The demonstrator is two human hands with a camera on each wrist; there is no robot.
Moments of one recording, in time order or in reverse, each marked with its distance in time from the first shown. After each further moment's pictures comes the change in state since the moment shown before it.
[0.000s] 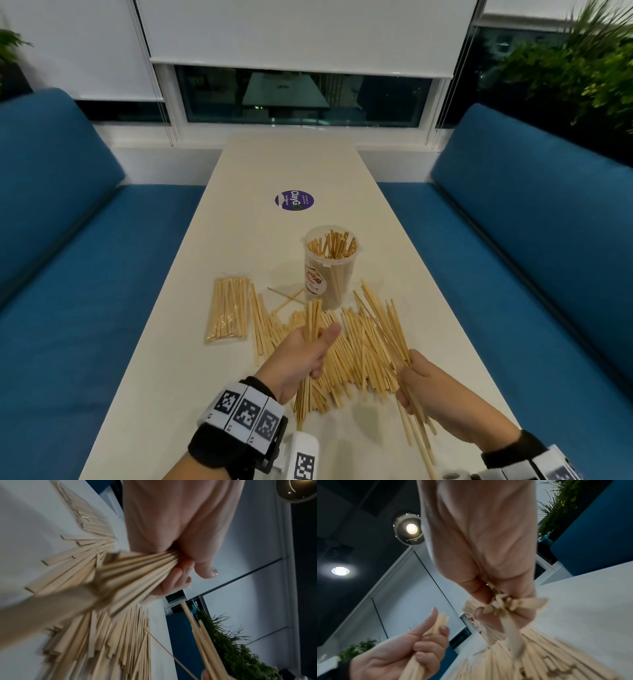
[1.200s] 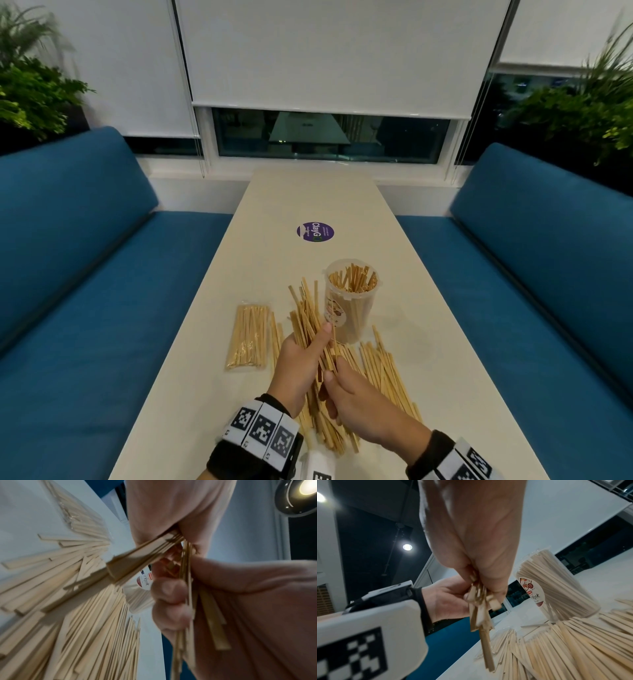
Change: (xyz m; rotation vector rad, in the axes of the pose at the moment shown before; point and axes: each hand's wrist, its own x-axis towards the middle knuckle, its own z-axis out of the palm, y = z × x) left_hand 0.005 0.017 -0.012 -0.210 0.439 0.217; right_hand 0.025 -0.071 0.074 -0.173 -0.153 -0.381
